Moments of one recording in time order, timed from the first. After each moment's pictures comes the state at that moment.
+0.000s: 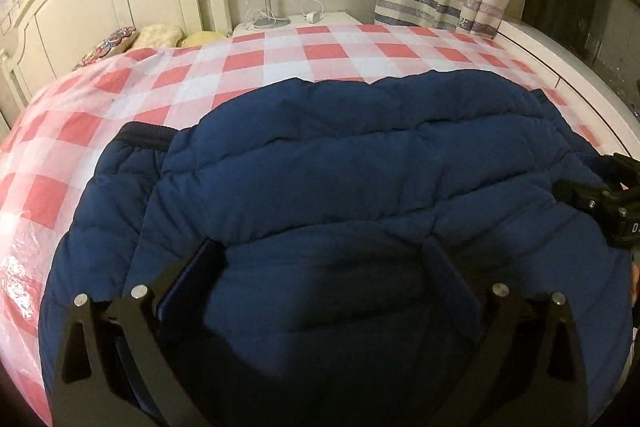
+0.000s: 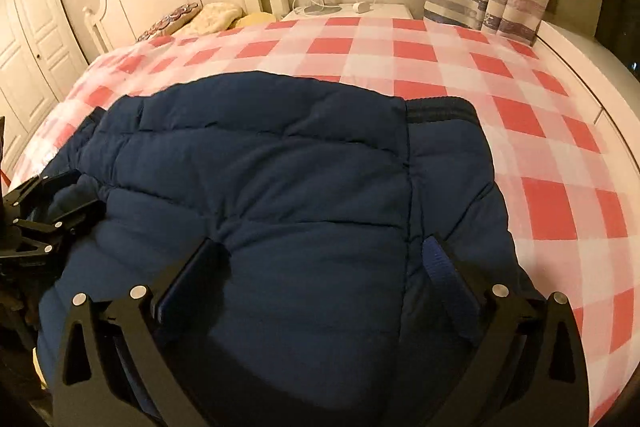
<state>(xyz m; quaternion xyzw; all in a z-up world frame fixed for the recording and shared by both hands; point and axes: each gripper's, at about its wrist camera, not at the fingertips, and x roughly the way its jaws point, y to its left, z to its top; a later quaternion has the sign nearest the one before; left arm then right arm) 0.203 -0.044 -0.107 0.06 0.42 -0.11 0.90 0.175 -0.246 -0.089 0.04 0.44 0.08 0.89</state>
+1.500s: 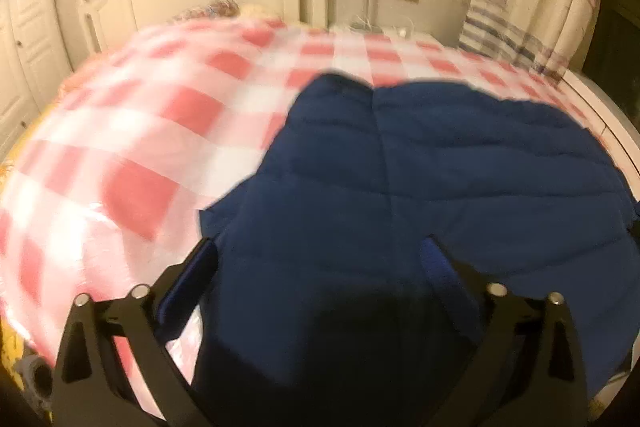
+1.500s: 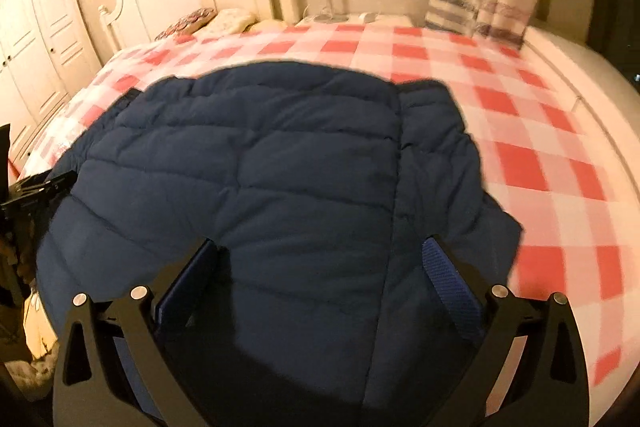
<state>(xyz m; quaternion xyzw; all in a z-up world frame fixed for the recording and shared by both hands) 0.118 0.073 -0.082 0.00 0.39 0.01 0.92 0.089 -0.242 -0.060 0.02 0.40 0.10 0.91</state>
